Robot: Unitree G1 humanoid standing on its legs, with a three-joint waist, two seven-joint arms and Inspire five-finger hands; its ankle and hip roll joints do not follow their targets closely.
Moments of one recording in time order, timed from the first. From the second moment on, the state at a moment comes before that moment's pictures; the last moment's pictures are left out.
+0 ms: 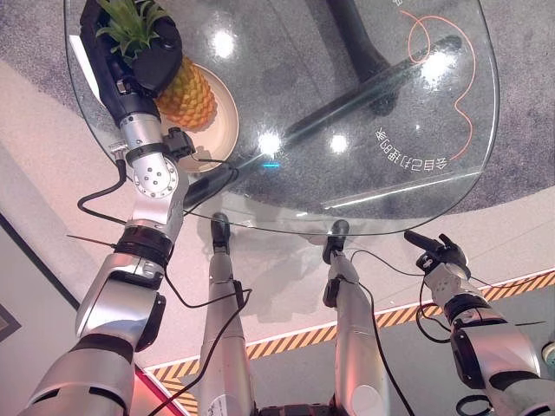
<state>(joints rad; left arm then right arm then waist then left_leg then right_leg) -0.99 0.53 -0.27 0.75 -0.50 -0.65 0.49 -0.72 -0.44 0.05 1.25 0.88 -0.02 -0.33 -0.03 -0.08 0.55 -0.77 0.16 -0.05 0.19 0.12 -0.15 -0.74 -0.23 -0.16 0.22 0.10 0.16</state>
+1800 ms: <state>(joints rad) -0.94 0.52 -0.26 0.70 -0.54 -0.69 0.40 -0.73 -0.45 0.05 1.27 0.88 -0.03 -0.36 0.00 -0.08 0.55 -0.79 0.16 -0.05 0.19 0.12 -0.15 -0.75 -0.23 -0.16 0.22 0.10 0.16</state>
